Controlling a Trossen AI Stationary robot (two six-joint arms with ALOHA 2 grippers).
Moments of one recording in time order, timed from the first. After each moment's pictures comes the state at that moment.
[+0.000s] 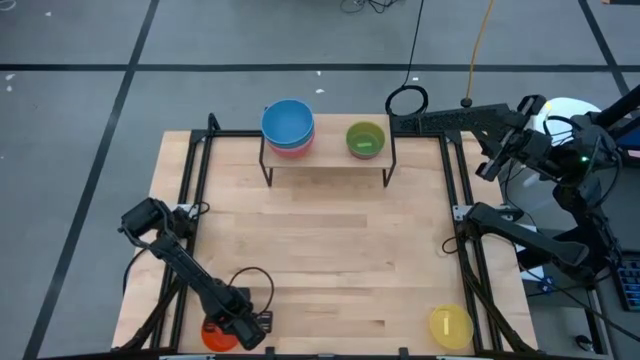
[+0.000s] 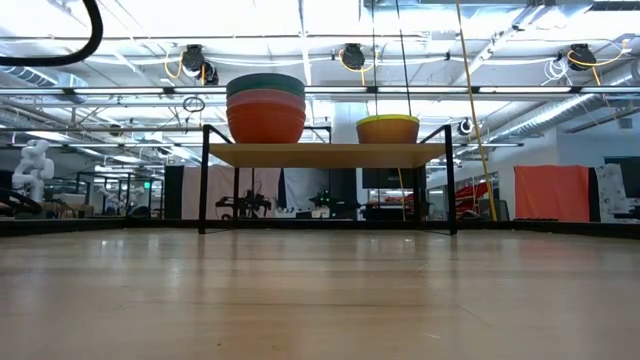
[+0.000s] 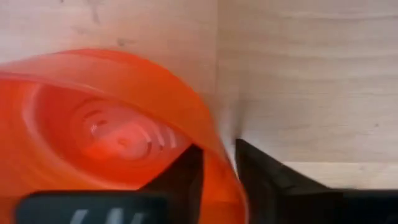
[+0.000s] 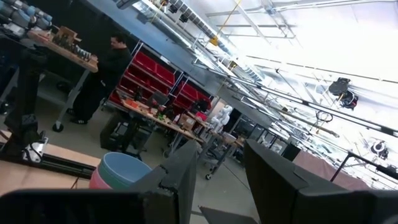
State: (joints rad) left arm -0.81 1.88 1.14 -0.60 0.24 -2.40; right arm -0.76 0.52 1.12 -0.35 -0.34 -0.48
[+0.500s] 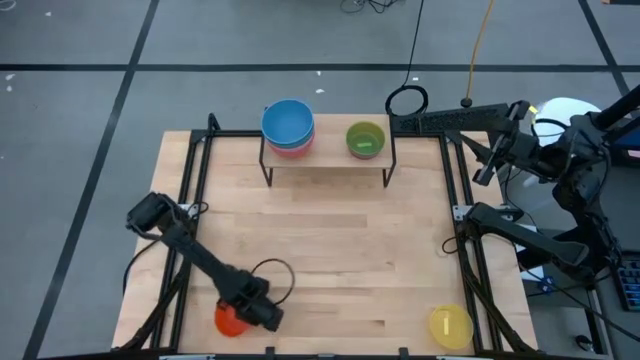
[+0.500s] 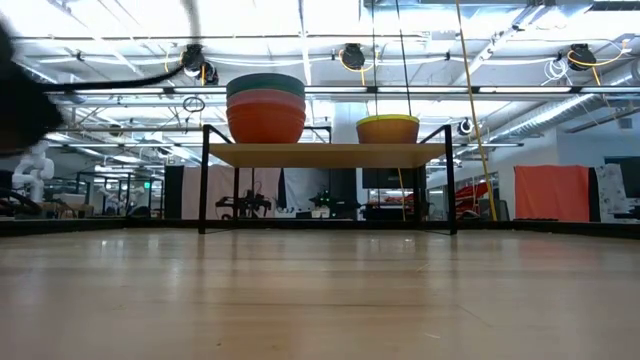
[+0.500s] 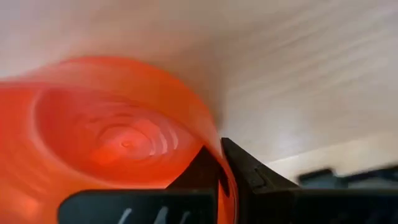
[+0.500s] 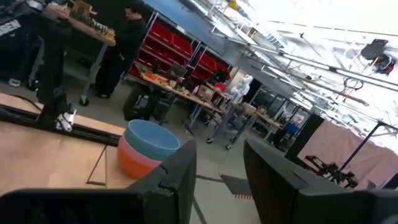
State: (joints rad) left arm -0.67 1.87 1.14 -0.61 0.33 -1.90; right arm -0.76 0.52 1.12 -0.51 -0.35 -0.48
